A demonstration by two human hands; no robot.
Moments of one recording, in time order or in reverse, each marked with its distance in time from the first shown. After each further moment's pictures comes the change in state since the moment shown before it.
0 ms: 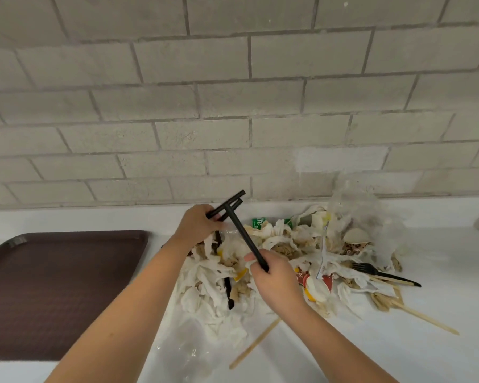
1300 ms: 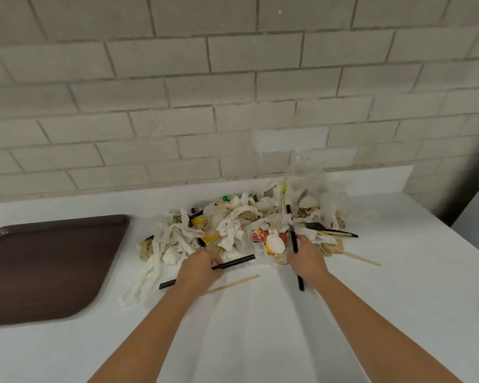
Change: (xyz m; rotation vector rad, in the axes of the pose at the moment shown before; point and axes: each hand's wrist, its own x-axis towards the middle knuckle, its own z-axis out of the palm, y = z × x) left_hand -0.140 -0.027 0.092 0.367 -0.123 0.124; right_hand -0.045 0.093 -0.089 -0.276 0.157 0.393
